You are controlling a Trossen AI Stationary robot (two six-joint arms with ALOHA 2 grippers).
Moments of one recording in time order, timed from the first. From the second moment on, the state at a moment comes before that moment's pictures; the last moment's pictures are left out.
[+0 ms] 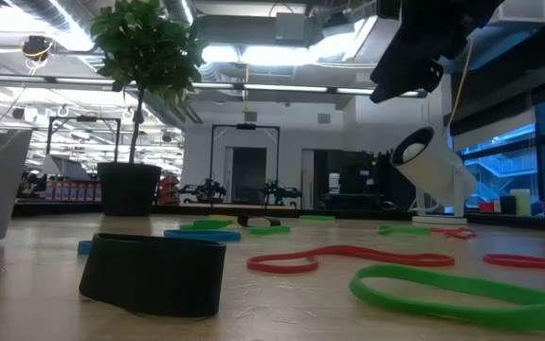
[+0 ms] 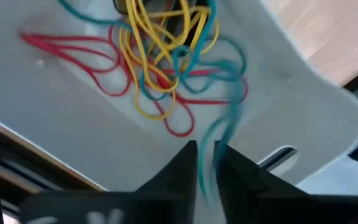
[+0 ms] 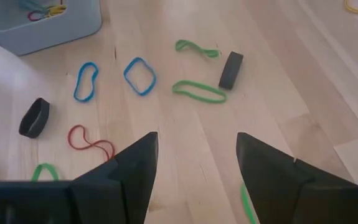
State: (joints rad) left arm -0.86 1.68 1.26 -1.05 0.07 -1.66; right arm 0.27 1.30 0.89 -0.39 0.29 0.49
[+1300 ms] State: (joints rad) left arm -0.04 1.77 1.26 -0.70 -0.14 -0.73; right arm 0.46 1.30 0.89 -0.75 0.17 0.70
